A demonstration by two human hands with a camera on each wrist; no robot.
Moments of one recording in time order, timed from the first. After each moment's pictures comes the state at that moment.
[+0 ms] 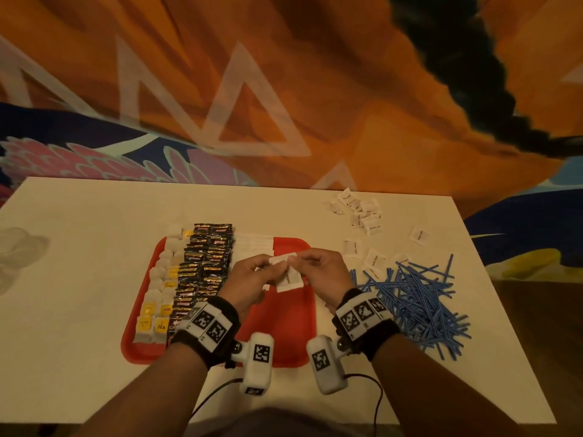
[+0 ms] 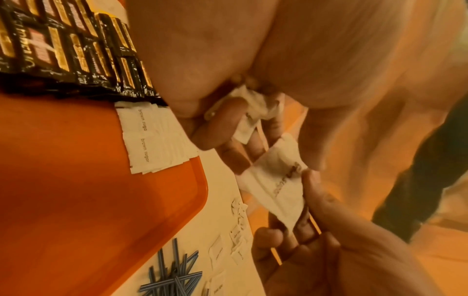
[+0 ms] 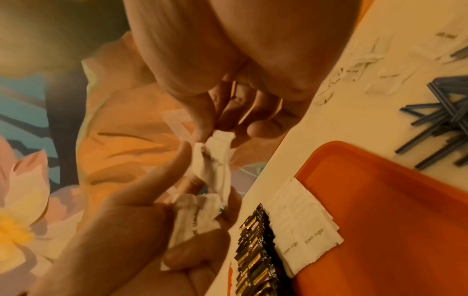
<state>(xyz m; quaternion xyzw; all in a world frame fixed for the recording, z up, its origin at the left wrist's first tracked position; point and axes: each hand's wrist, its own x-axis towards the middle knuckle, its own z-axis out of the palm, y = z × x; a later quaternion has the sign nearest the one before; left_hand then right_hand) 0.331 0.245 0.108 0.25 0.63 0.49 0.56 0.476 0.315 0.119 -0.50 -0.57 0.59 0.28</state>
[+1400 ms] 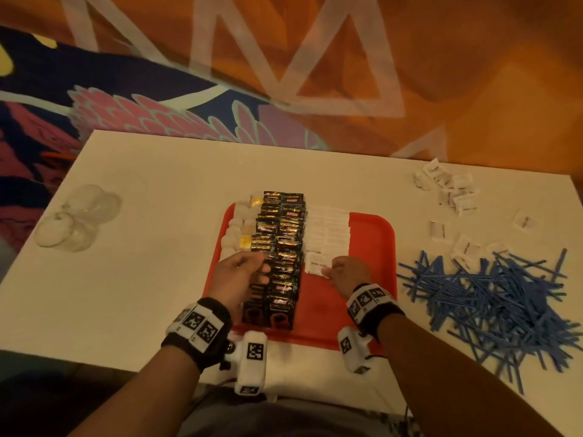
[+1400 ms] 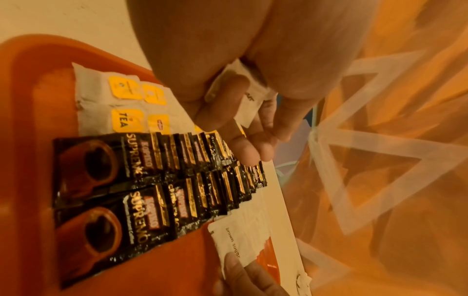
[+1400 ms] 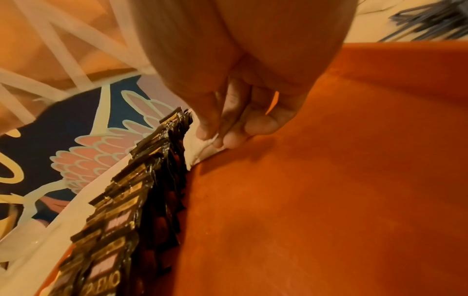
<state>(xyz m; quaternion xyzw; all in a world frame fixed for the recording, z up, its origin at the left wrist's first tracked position) 0.191 0.166 0.074 0.06 0.71 0.50 0.49 0.373 0.300 0.011 -0.58 -0.67 0.45 -0.05</state>
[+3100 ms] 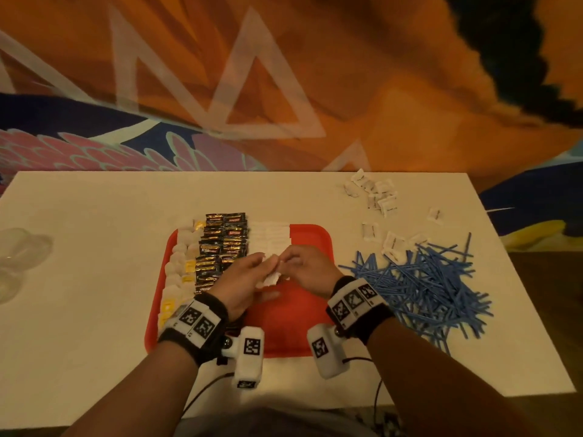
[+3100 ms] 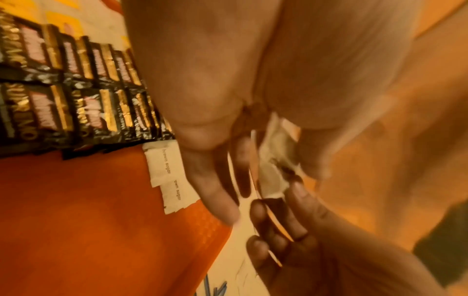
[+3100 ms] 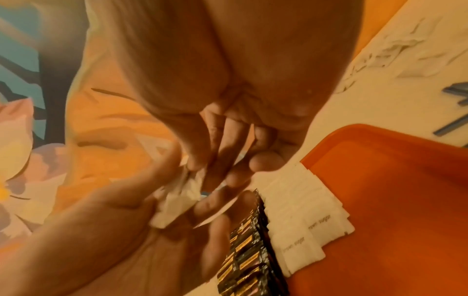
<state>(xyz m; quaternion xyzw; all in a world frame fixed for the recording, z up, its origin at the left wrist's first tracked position) 0.271 0.226 0.106 0.18 0.58 0.44 0.66 0.414 0.305 0.106 -0.45 -0.66 0.60 0.09</state>
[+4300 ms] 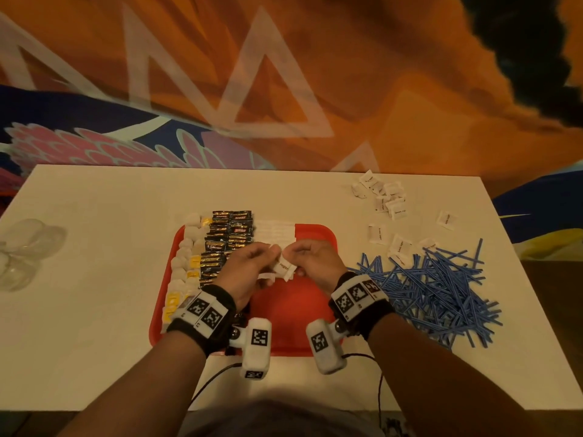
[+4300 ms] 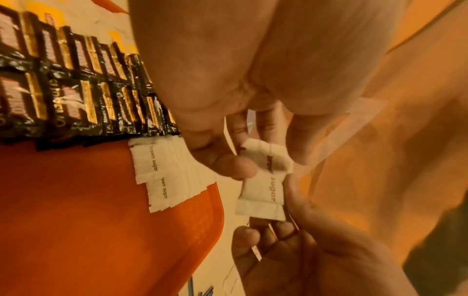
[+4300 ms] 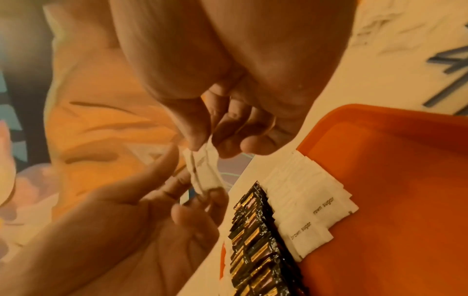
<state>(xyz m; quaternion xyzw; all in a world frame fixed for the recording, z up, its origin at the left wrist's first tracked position) 0.275 0.236 0.107 0.17 0.62 0.49 0.58 0.413 0.316 0.091 -0.49 -0.55 0.65 0.18</state>
